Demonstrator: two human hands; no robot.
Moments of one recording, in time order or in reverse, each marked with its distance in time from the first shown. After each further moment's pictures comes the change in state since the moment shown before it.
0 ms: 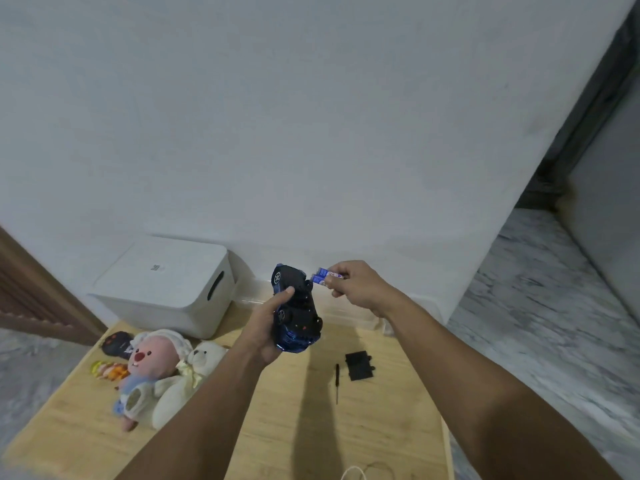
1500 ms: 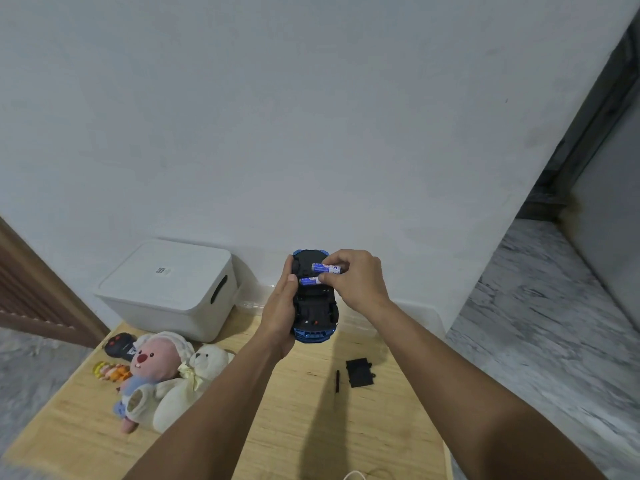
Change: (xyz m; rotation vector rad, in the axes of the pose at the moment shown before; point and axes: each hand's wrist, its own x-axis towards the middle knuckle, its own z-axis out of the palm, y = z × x) left_hand -0.003 0.010 0.037 0.212 -0.012 0.349; right_hand -0.012 -0.027 0.013 -0.136 0.412 -0.210
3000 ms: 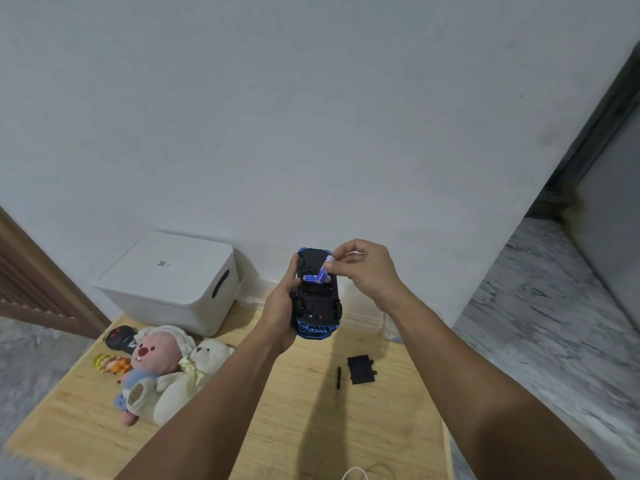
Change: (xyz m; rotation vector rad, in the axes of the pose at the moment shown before) left_hand -0.009 0.017 0.006 -0.081 -0.045 -0.116; right_hand 0.009 0.003 -0.015 0.452 -0.149 0.112
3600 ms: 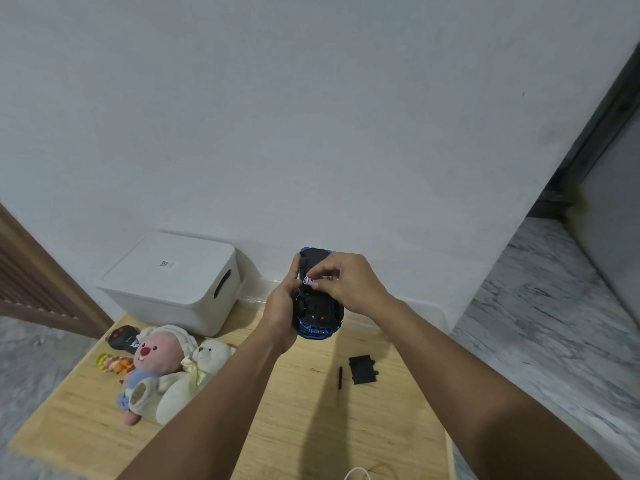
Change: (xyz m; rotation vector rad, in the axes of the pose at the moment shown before) left_hand 0.002 -0.001 0.001 -0.066 0.068 -0.032; right_hand 0.000 0.011 0.022 -0.515 -0.160 -0.246
